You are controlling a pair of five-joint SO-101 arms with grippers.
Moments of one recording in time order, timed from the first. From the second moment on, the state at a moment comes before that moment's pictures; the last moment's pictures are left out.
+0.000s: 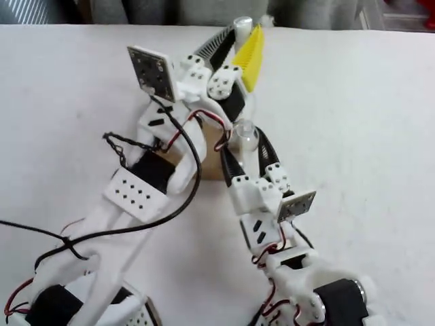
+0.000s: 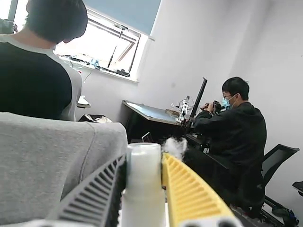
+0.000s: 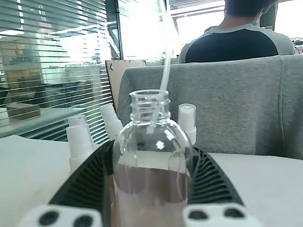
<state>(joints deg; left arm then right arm) 27.4 -24.7 28.5 -6.3 20.2 -22.6 -18.7 95.3 -79.0 -4.7</state>
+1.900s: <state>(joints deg) 32.6 -37.1 55.8 -3.8 9.1 -22.2 -18.7 95.3 -76.7 -4.8</state>
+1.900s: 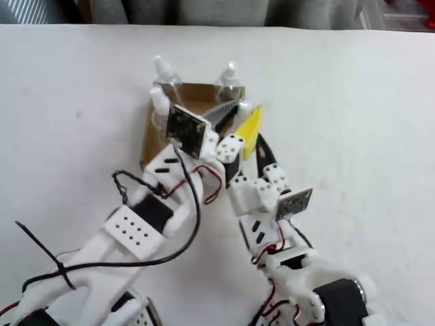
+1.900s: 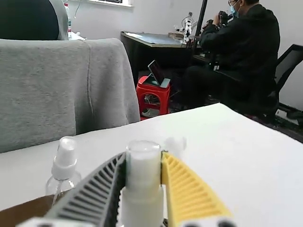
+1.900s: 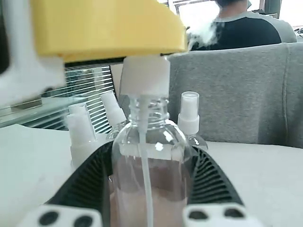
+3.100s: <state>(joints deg) 32.6 -37.1 62.7 -3.2 2.2 -20.6 -18.8 95.4 -76.8 -5.0</state>
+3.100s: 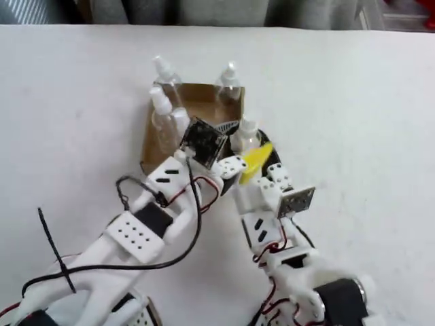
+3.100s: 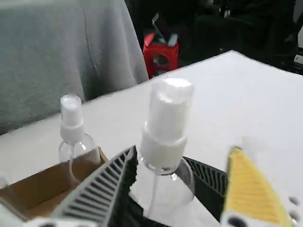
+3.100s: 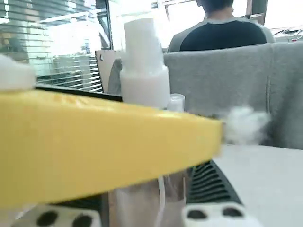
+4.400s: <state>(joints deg) 29.7 -66.1 46.6 25.8 2.2 -18.6 -18.7 95.4 -74.9 -4.9</state>
